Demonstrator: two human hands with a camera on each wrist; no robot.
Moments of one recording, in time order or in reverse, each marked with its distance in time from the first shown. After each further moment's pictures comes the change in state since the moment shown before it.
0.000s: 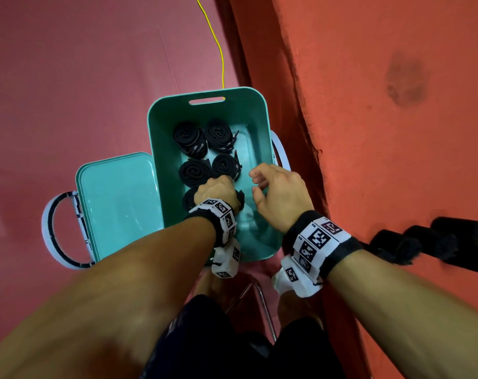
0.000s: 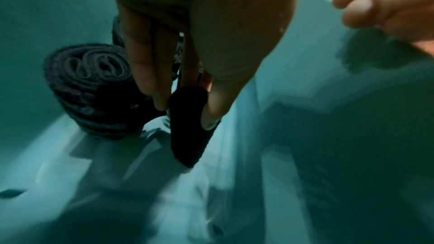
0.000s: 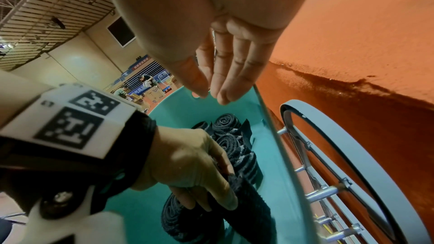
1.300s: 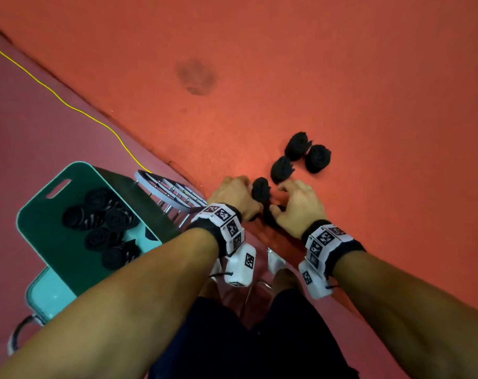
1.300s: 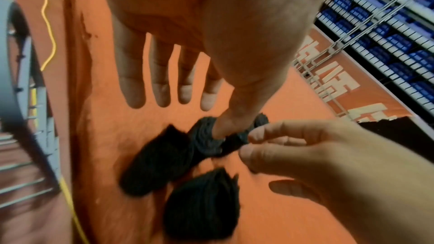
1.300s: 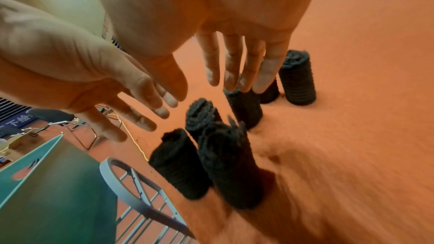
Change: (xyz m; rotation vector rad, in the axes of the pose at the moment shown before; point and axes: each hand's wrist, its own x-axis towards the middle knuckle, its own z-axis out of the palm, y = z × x) left_hand -0.185 0.253 0.109 0.307 -0.087 0.502; right_hand -0.239 0.199 -0.122 0.125 0.175 0.730
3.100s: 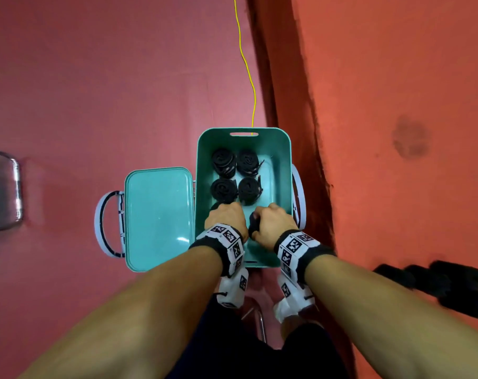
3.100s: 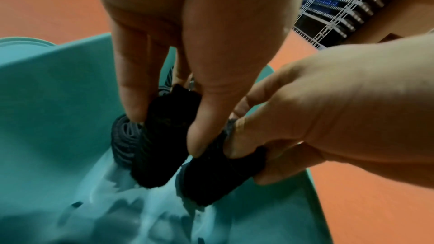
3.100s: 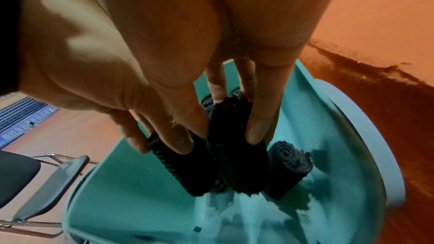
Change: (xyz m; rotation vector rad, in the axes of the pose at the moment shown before) left_hand -0.060 -0.313 -0.050 -0.291 0.137 -0.523; right_hand -0.004 -0.306 0.184 -0.618 -0.526 -0.567
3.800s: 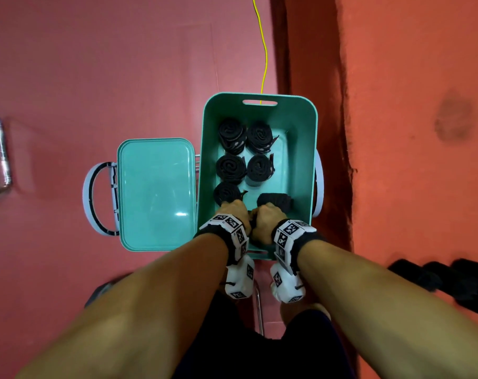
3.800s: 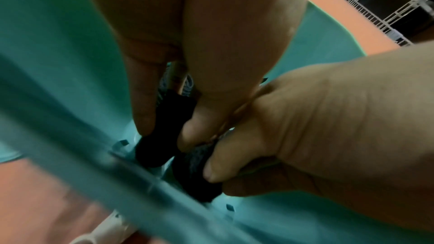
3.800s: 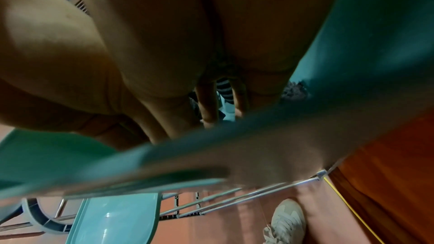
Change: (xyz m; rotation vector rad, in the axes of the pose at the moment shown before) left_hand 0.043 -0.022 0.045 -0.146 -0.249 -0.090; right_hand 0.060 0.005 0.070 0.042 -0.267 0.053
